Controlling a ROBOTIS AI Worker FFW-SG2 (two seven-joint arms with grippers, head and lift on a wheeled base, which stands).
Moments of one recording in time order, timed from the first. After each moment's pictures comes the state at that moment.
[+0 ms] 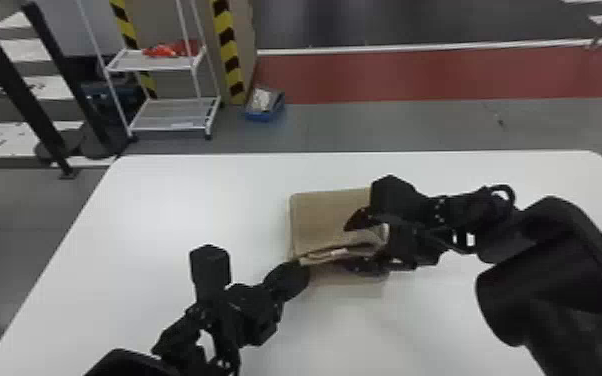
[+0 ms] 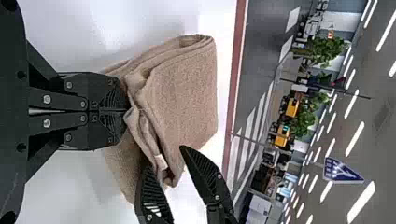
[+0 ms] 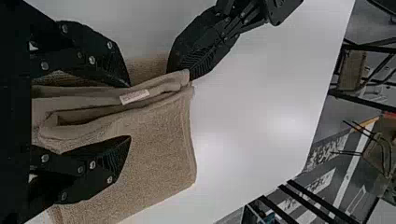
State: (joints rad) left arm 0.29 0.20 -0.14 -1.89 0.29 0.41 -0.31; right arm -0.20 -0.18 0.37 -1.70 0.65 0.33 1.17
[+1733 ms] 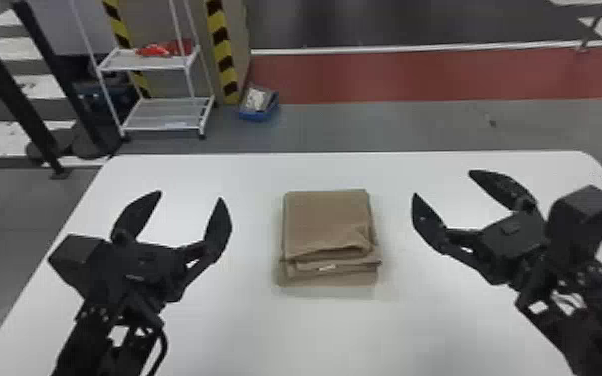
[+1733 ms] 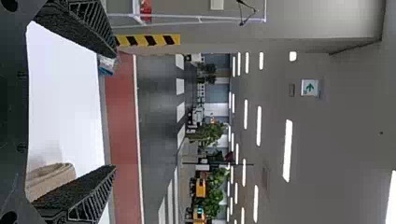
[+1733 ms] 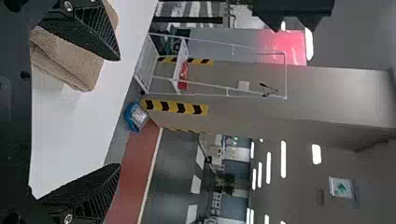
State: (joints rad) left arm 0.46 0.17 0.03 -2.11 0.15 0.03 -0.04; right arm 0.28 -0.09 0.02 -2.06 0.02 0.19 0.39
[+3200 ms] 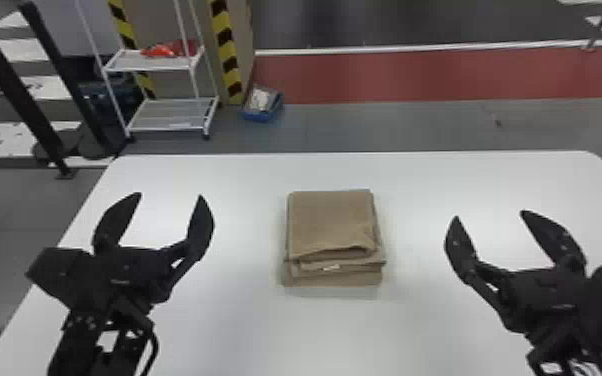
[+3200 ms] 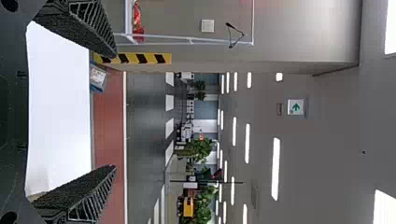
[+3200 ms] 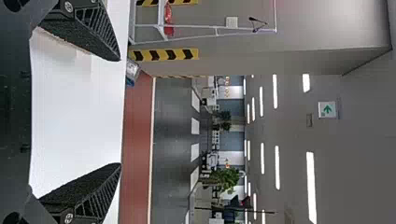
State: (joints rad) left arm 0.47 0.16 0.07 -2.06 0.17 -0.08 -0.01; right arm 0.47 -0.08 0.04 -2.10 -0.05 0.05 0.08
